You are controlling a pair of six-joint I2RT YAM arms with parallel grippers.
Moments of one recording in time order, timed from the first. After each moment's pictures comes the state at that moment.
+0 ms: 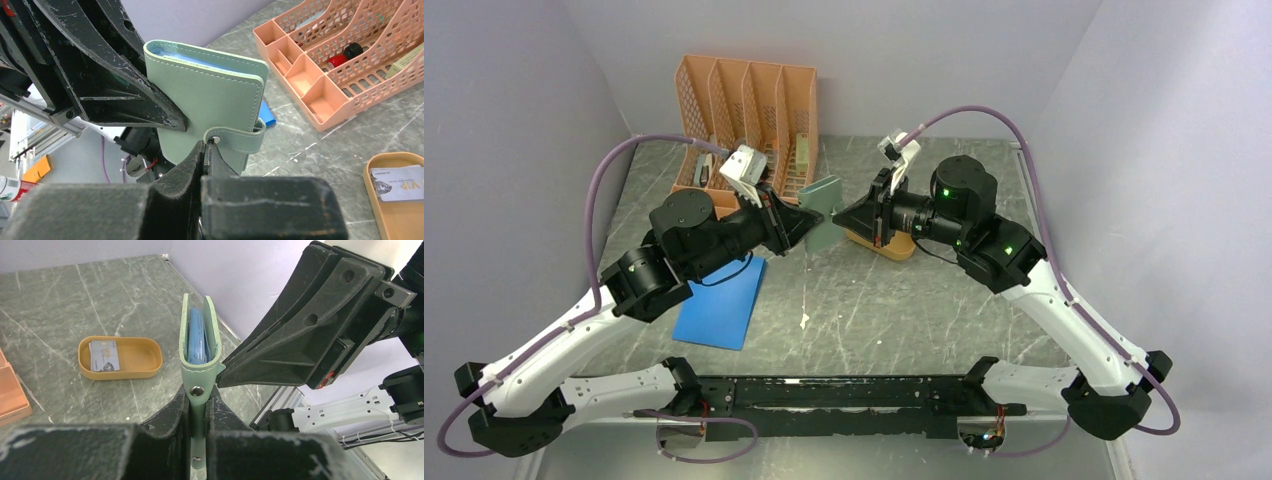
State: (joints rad) left arm -0.94 0.97 1.24 -0.32 -0.05 -0.49; right arm 0.80 1.12 1.39 -0.43 -0.35 0.26
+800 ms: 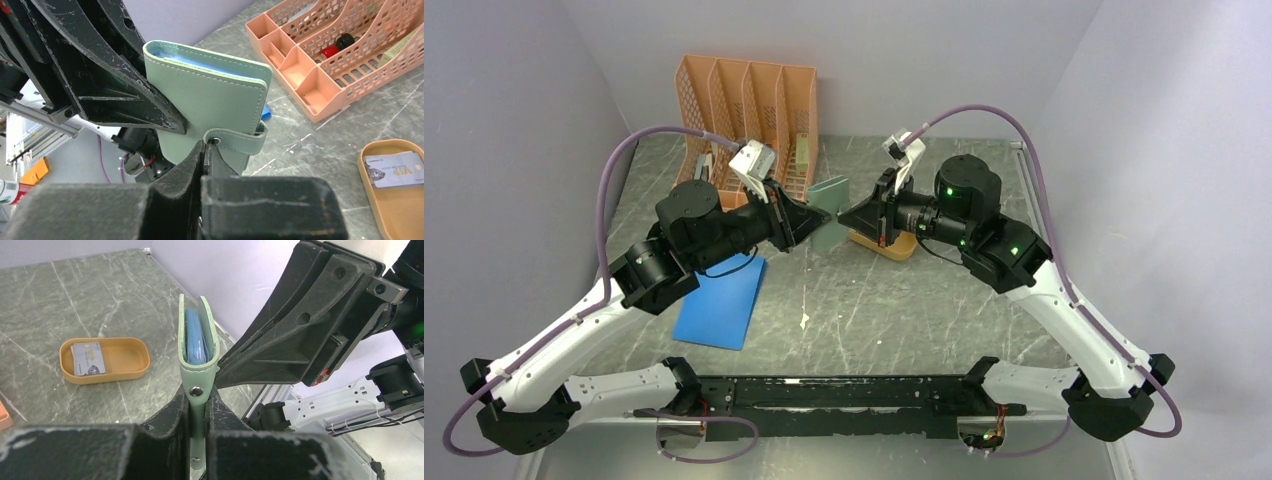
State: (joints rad) left arm -0.91 1.01 1.25 -0.30 0.06 -0.49; right arm 0.79 1.13 1.41 -0.49 -0.33 0.26
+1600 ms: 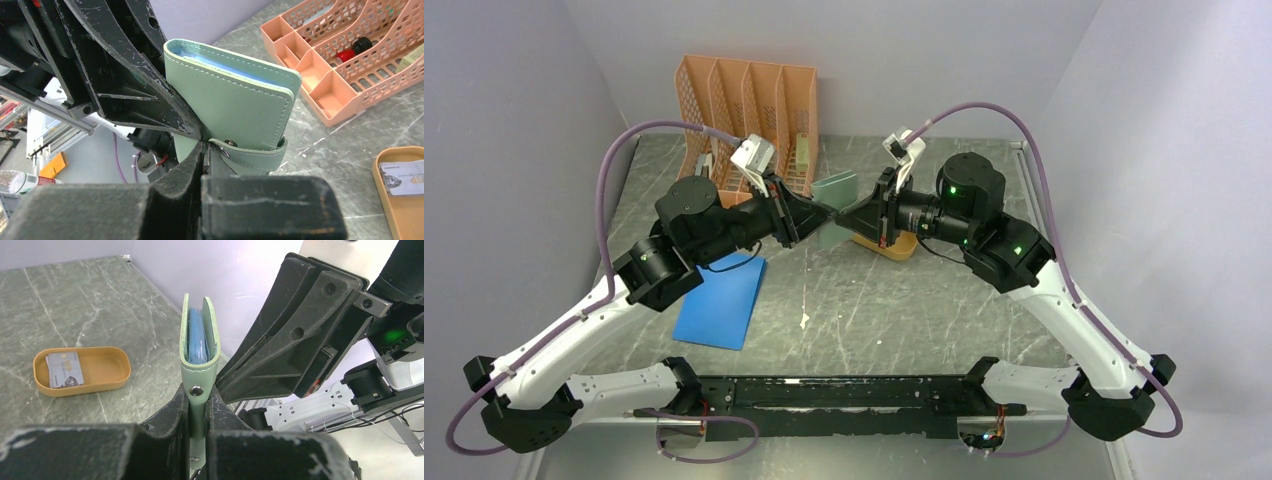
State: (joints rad) left arm -0.90 1.03 1.25 -0.22 0.13 -0.54; right arm 0.79 1.13 1.44 -0.49 -0.36 0.29
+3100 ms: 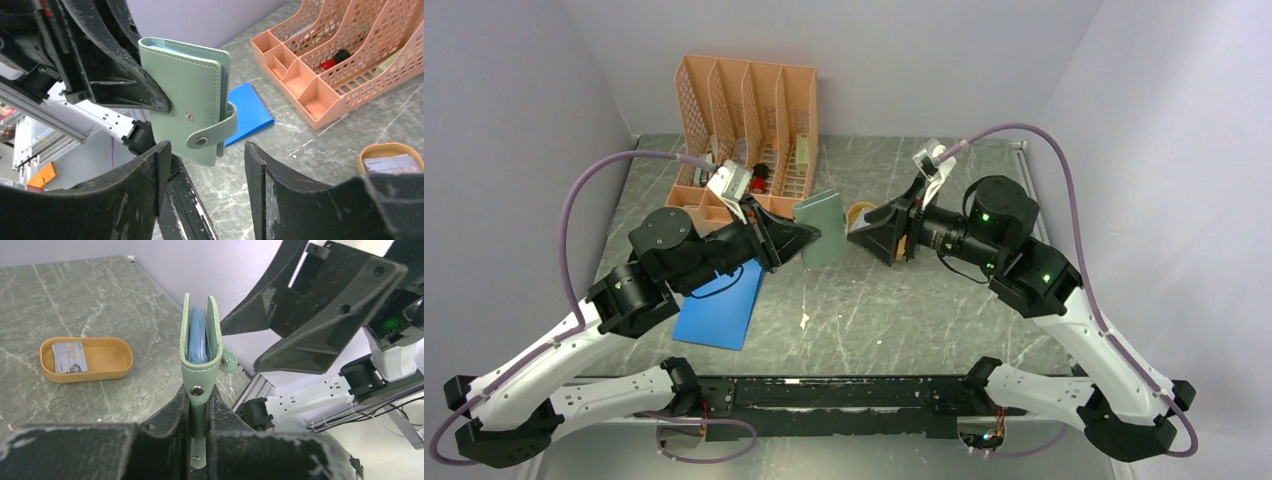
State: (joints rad) left arm -0.96 0.87 1.15 -0.26 0.02 -0.54; right arm 0.80 0.95 1.34 -0.48 -0.29 0.26
